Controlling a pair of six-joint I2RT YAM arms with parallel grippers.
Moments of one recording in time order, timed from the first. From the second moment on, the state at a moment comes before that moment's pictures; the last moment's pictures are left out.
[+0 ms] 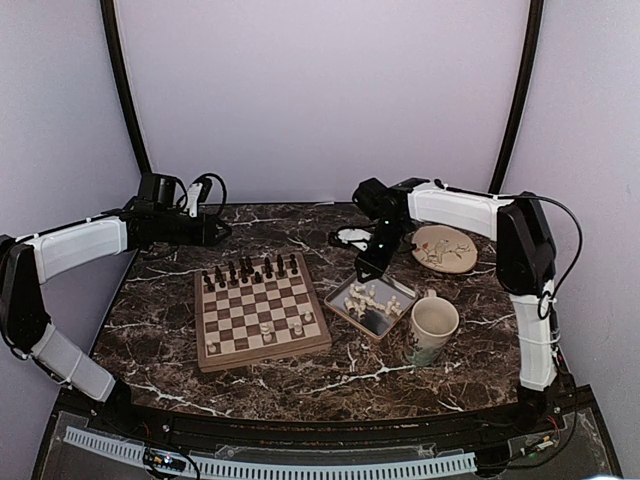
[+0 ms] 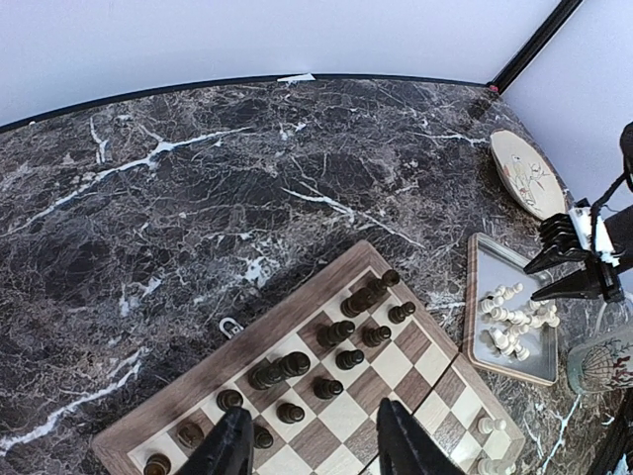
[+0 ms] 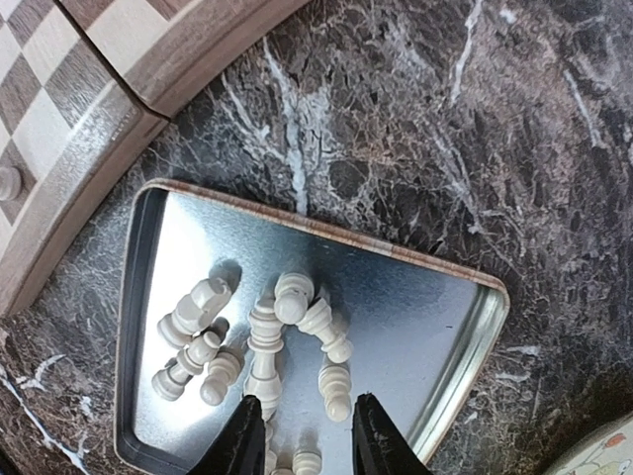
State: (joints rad) left arm -0.26 1.46 1.04 -0.22 0.34 -0.16; right arm 0.66 2.15 1.84 -1.00 -0.16 -0.46
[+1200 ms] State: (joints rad) left arm -0.26 1.46 1.04 -0.22 0.36 -0.16; right arm 0.64 2.20 1.80 -1.01 -0.07 -0.42
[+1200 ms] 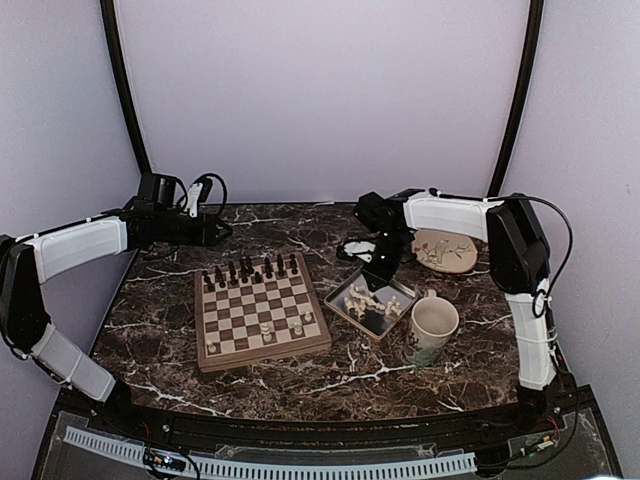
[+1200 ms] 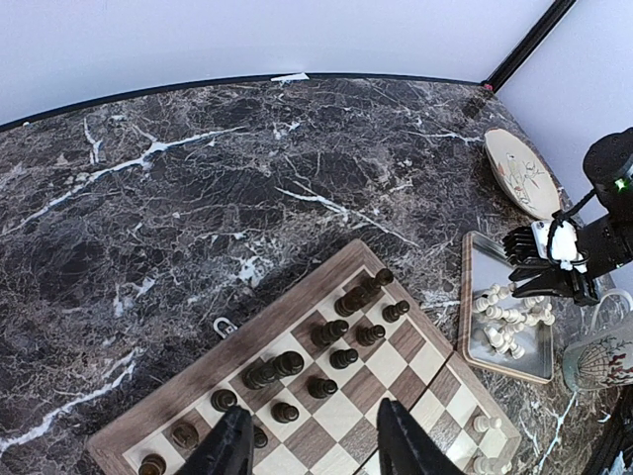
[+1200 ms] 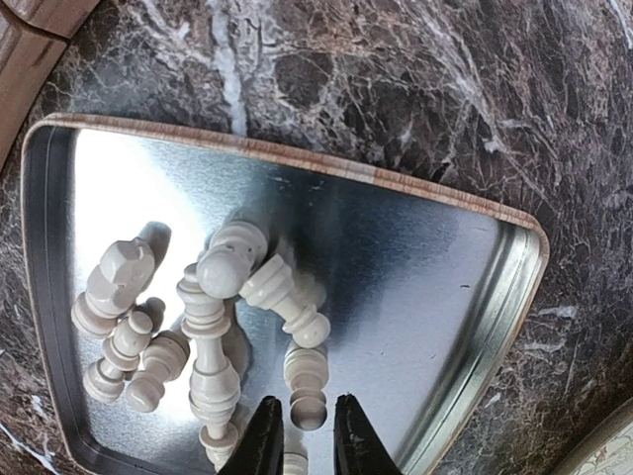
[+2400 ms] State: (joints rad) left arm -0.26 1.39 1.05 -0.27 0.30 -0.15; right arm 0.82 2.09 1.96 -1.05 -0.01 -0.51
